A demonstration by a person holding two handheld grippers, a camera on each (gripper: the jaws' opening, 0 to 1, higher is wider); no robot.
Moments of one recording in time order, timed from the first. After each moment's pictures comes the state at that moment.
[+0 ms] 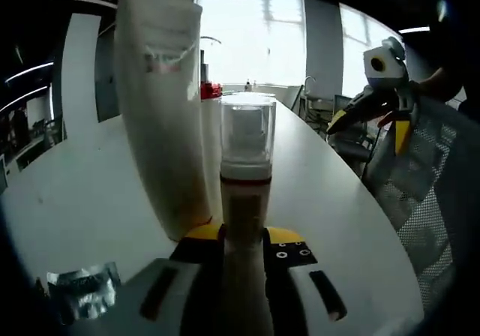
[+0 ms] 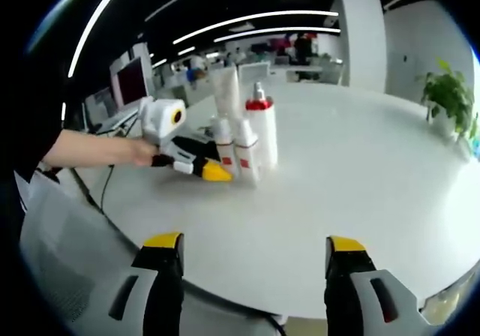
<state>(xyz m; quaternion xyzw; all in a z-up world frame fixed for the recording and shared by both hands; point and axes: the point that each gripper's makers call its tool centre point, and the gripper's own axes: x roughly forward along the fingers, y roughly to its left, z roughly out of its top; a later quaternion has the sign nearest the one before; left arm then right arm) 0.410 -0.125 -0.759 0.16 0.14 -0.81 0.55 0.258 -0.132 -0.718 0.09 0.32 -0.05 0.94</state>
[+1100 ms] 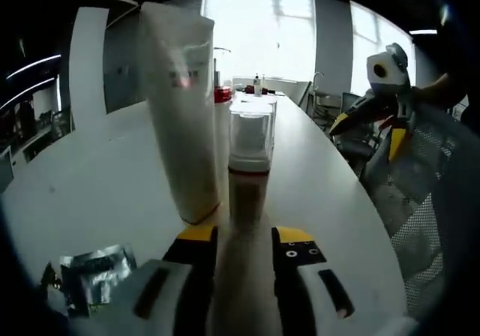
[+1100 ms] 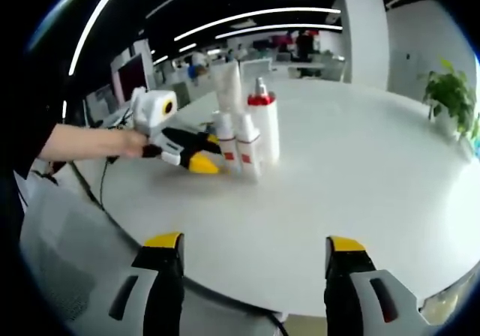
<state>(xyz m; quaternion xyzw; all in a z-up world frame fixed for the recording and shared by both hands) 0.428 -0.102 -0.756 0.18 0.16 -0.79 0.57 0.256 -0.130 -0.722 0.09 0.33 -0.05 0.94</state>
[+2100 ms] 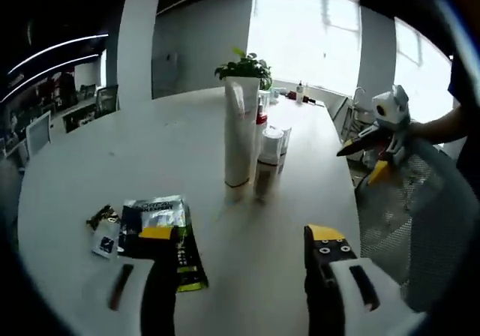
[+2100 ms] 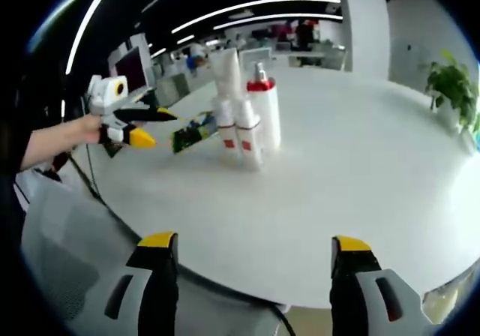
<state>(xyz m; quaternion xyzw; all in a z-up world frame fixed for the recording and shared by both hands) 0.454 0.003 -0.695 0.16 0.21 -0.69 0.67 0.250 -0.128 -0.732 0.10 0.36 -0.04 0.93</state>
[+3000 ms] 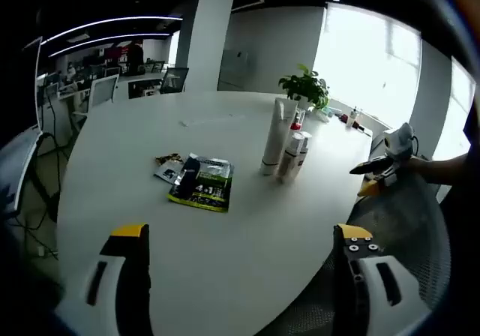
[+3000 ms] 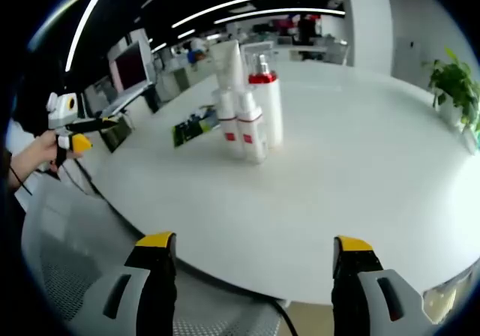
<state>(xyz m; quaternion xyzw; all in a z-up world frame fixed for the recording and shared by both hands) 0.450 0.135 -0.672 0.07 0.28 -0.54 0.79 0.247 -0.127 -0.736 0.10 0.38 -0.04 0.92</state>
